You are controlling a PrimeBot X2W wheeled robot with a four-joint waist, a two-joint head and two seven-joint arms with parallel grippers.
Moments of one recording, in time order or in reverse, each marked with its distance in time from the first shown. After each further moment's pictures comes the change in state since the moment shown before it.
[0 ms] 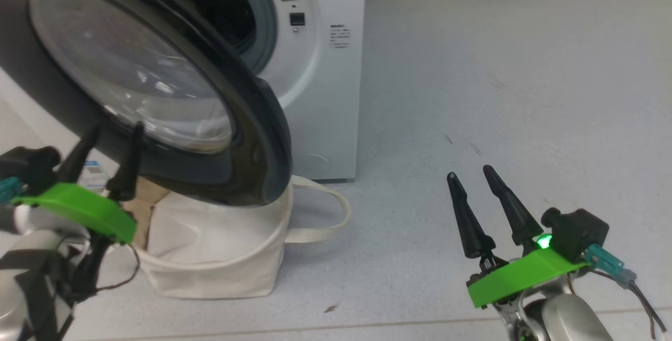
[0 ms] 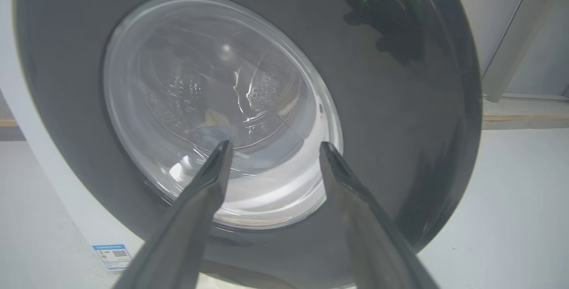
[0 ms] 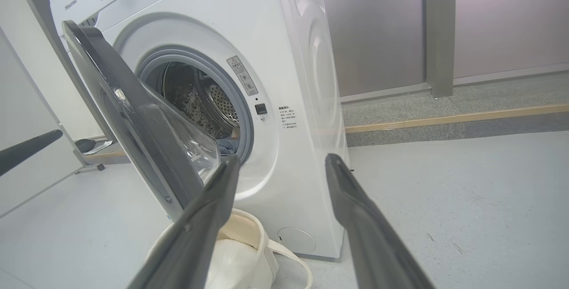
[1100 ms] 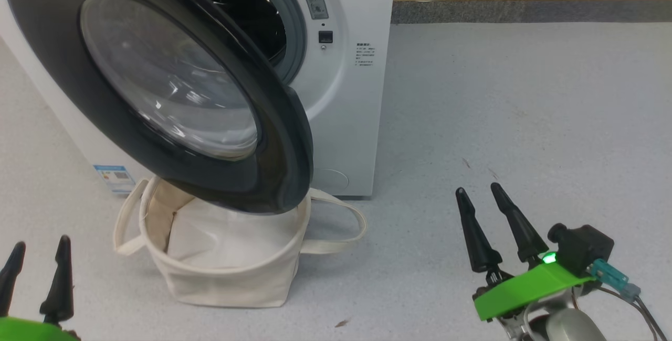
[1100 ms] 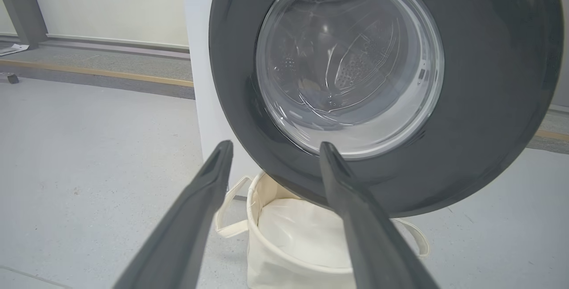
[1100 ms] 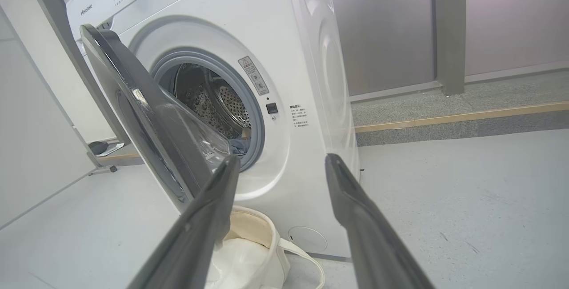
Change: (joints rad) left arm 0.569 0.149 0.296 -0.297 0.018 0.227 -0.103; right arm 0.045 0.000 -0.021 0.024 0.027 0.000 -0.016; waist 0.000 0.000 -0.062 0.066
